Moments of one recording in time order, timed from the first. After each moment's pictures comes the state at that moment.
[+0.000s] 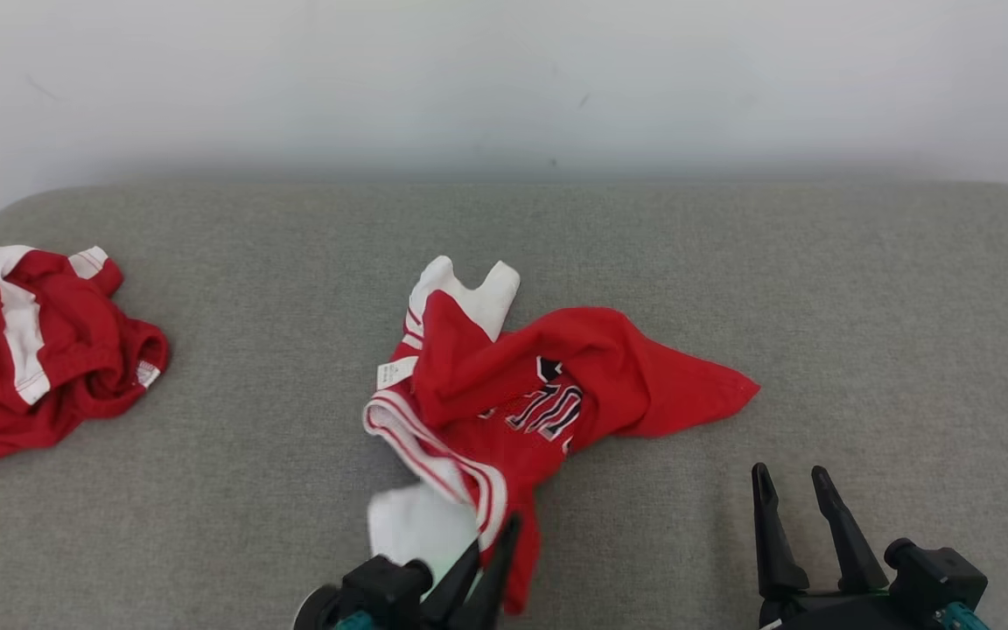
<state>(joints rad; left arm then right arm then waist) -0.15 0.14 -0.60 0.24 -0.50 -0.04 -0.17 -0.02 -0.05 0.04 0.24 0.33 0.13 -0.26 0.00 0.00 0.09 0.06</state>
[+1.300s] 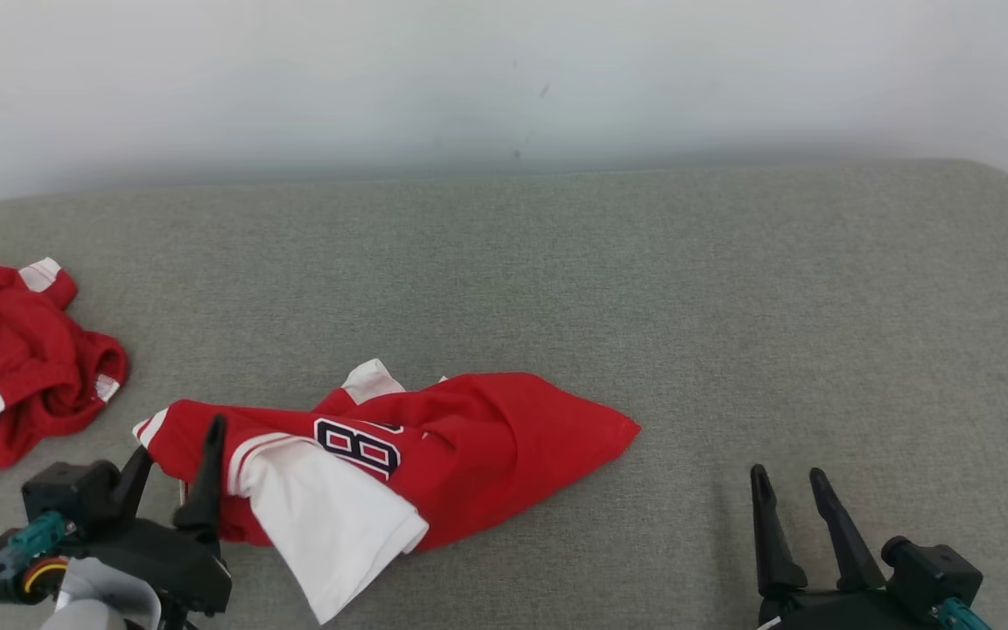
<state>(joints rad) -0.33 0.41 -0.31 0.43 -0.61 -0.09 -0.19 -0.03 -0.05 0.04 0.28 0.33 0.13 -0.26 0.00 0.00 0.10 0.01</state>
